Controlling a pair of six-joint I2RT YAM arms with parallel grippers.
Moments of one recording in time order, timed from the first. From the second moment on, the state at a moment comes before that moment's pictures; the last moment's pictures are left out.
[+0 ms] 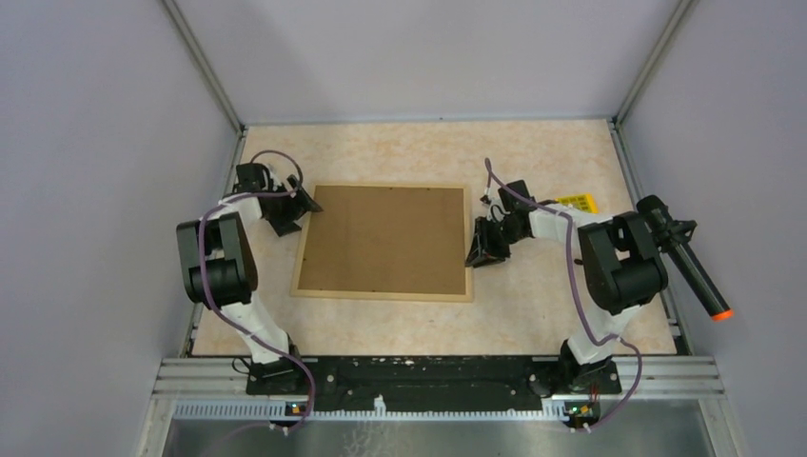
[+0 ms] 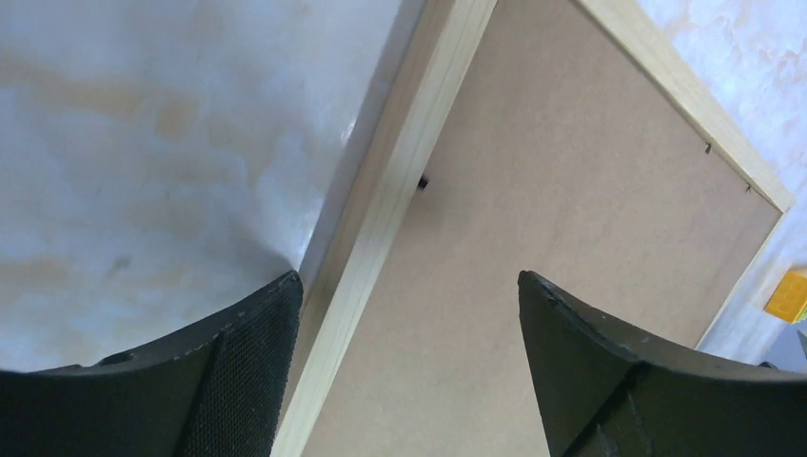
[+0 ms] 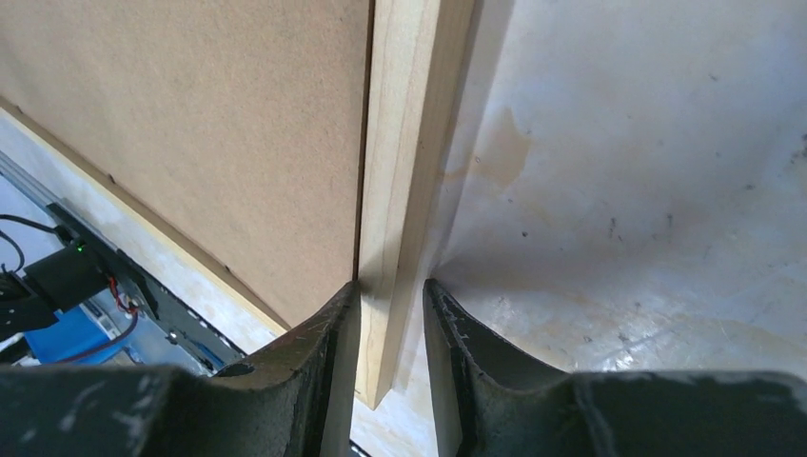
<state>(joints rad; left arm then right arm) 0.22 1.79 1.08 -0.31 0.44 -0.46 0.34 1.74 0.94 -0.40 -0.52 0.36</state>
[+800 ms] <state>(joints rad) 0.29 1.76 0.88 0.05 0.64 -0.45 0.35 1.79 1.03 -0.49 -0.49 0.44</state>
